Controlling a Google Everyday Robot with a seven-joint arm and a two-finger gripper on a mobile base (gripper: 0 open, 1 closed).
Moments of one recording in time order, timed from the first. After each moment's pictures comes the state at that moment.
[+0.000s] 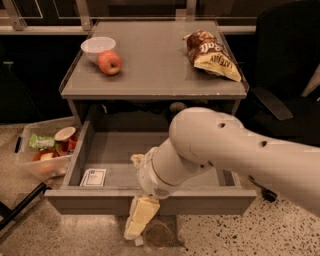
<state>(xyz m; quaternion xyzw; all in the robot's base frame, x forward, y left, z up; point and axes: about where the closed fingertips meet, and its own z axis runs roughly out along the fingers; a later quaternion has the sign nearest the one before) 0.386 0.053 0.757 -0.67 0.68 0.19 0.24</state>
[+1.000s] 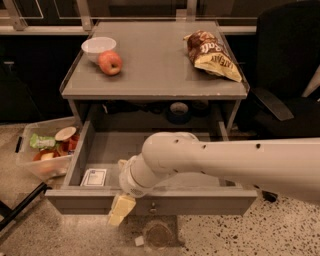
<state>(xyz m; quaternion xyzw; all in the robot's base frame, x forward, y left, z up) 0.440 0.109 0.665 -0.64 0.70 0.20 0.25</state>
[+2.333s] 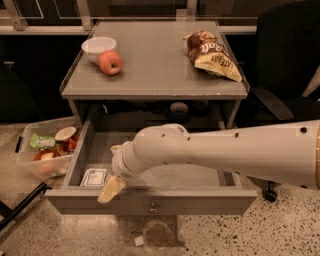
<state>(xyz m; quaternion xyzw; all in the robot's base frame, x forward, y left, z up) 0.507 0.135 0.672 -0.62 0.70 0.16 0.32</state>
